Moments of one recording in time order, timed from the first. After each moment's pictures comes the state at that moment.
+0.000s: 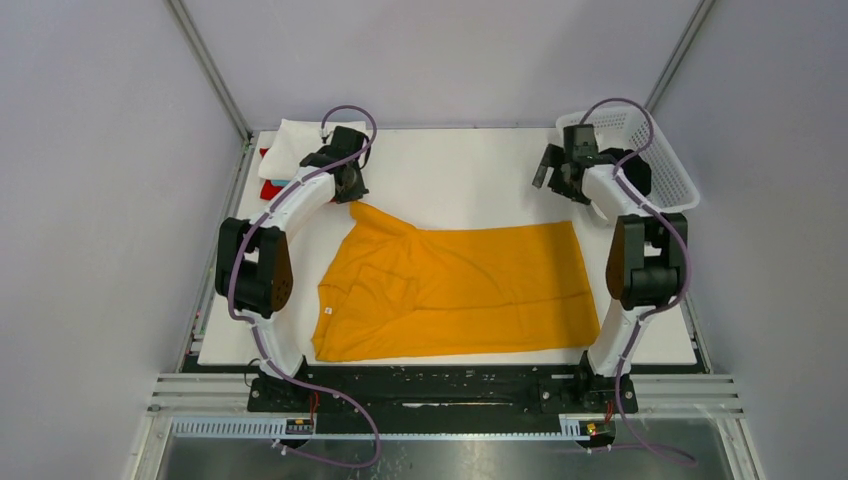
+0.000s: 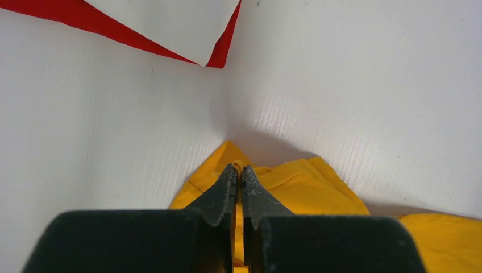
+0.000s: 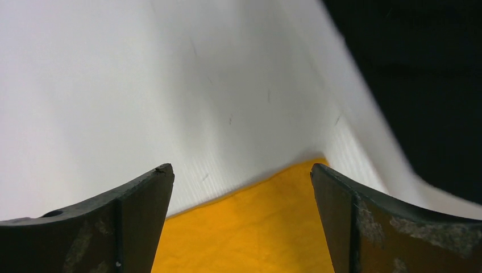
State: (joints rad) left arm -0.28 1.85 1.51 -0.63 -0.27 -0.49; right arm 0.07 1.91 1.44 -0.58 0.18 0.44
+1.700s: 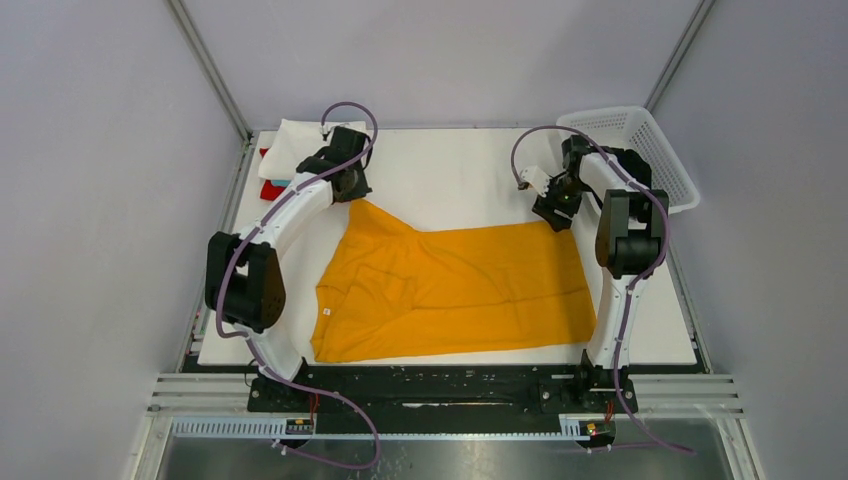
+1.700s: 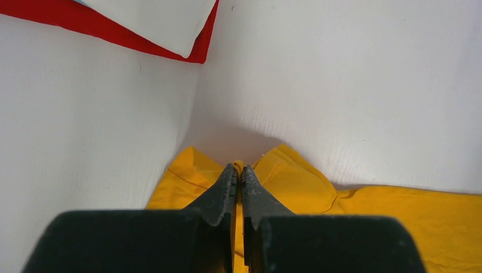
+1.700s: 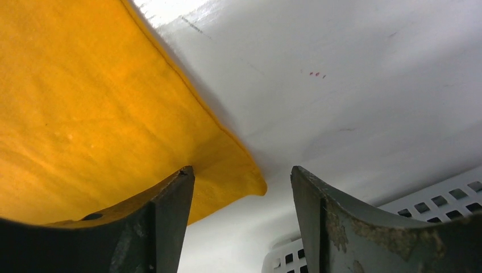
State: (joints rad) left arm -0.32 1.73 1.46 -0.60 -0.27 -0.51; right arm 0.00 2.18 1.70 -1.00 -0.20 -1.17
